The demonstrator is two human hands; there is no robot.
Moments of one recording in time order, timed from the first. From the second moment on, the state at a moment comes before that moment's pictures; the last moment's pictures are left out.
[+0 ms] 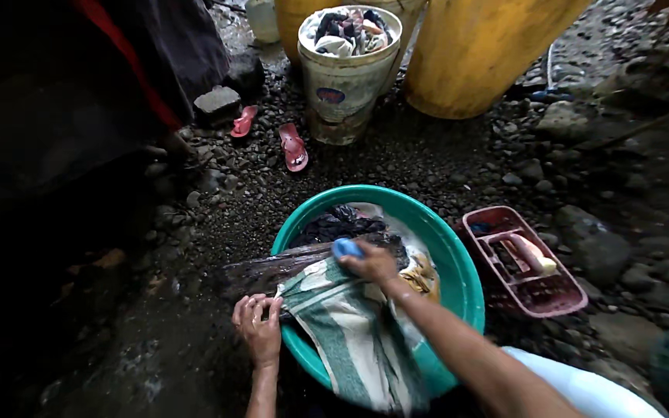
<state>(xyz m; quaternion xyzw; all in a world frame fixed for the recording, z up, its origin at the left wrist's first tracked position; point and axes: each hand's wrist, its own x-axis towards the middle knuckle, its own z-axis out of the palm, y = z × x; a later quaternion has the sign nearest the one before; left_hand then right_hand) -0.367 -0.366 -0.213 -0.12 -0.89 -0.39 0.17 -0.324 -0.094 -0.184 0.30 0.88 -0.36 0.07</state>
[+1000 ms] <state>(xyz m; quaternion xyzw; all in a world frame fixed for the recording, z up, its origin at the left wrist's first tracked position) -0.368 -0.388 -0.214 -0.04 -0.86 -0.50 0.14 -0.373 -0.262 -0.104 0.17 0.80 -0.57 0.03</state>
